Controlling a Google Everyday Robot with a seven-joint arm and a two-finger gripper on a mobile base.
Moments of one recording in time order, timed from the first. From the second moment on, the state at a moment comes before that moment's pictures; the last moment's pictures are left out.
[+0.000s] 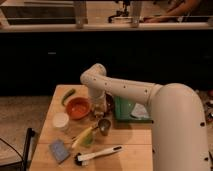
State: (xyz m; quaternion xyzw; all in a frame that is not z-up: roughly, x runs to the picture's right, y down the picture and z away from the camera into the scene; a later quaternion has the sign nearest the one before) arm -0.026 0.104 0.837 -0.28 -0.22 -0.62 0.70
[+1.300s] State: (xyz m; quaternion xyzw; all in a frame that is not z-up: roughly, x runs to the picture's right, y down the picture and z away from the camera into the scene) arm -0.038 0.058 0.875 -0.26 -0.19 -0.59 0.74
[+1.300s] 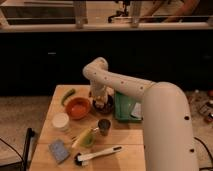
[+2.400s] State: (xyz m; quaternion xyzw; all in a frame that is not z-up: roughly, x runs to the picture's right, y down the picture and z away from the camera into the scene) arm 0.006 0.080 0.853 -0.28 -0.20 -0.60 0.73
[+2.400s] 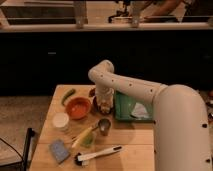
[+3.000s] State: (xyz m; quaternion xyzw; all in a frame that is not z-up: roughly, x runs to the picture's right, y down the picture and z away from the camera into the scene) arm 0.014 0.058 0.856 -0.27 -0.19 -0.56 0.76
